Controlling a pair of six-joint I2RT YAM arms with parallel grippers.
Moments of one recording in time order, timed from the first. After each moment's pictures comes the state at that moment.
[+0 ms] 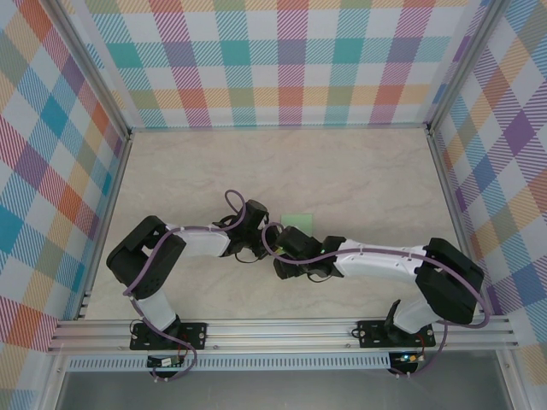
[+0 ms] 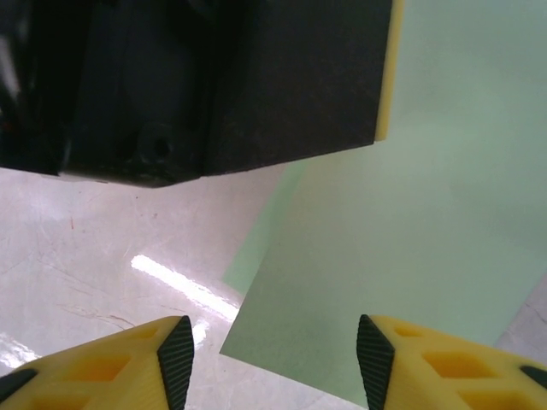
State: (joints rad) left arm -0.70 1.72 0.78 0.10 0.40 -1.21; right arm 1.06 1.48 0.82 -0.42 0.12 0.60
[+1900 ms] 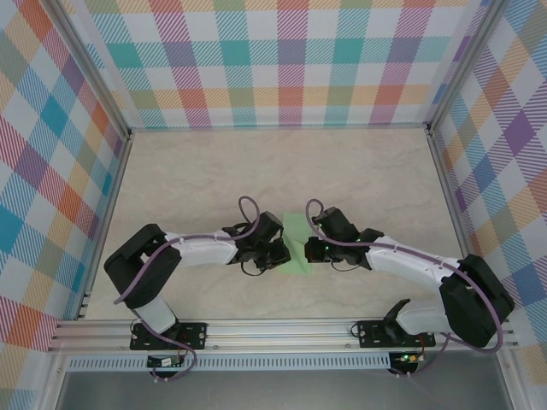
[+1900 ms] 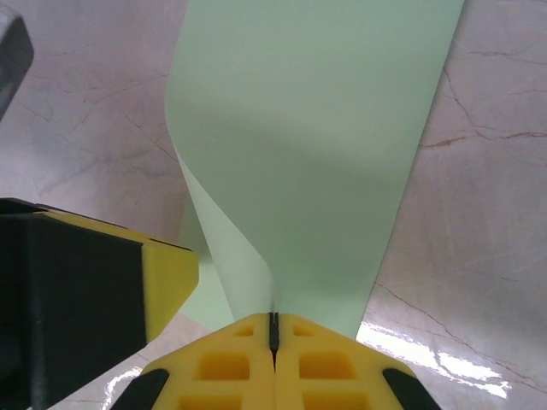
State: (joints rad) left arm -0.87 1.68 0.83 -0.16 0.24 -1.13; right arm 0.74 1.29 0.65 -0.34 -0.15 0.66
